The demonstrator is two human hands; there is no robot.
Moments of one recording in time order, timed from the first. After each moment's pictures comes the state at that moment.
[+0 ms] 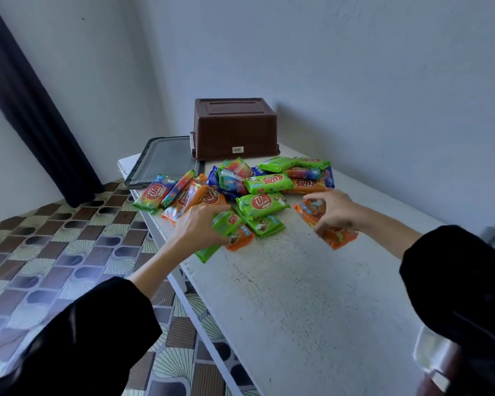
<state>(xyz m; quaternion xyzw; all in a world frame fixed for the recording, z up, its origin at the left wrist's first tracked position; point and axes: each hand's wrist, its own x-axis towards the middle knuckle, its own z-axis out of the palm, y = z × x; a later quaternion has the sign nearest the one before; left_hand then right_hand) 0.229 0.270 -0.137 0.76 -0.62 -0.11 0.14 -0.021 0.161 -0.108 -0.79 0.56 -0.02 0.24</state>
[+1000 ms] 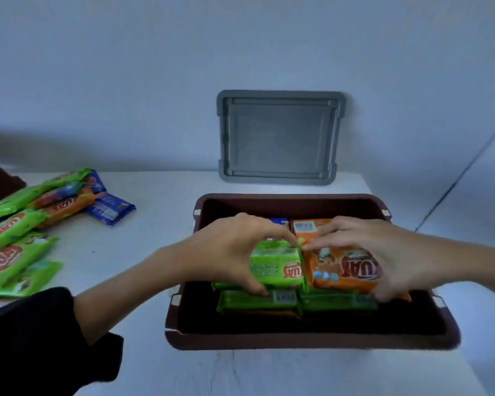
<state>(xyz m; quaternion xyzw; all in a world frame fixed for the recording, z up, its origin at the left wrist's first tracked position) -0.108 0.337 -0.057 0.12 -0.97 -0.19 -0.02 -0.315 0.466 -0.052 -0.73 0.64 0.01 0.24</state>
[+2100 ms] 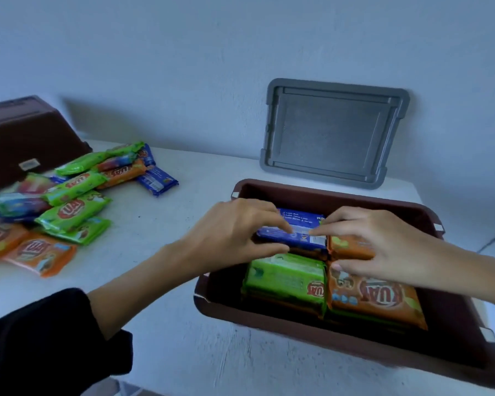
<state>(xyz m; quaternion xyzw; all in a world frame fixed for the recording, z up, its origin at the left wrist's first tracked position) -0.073 0.339 -0.075 0.20 -0.96 -0.11 0.17 -0.291 0.439 -0.062 -0.78 0.60 -0.09 0.14</state>
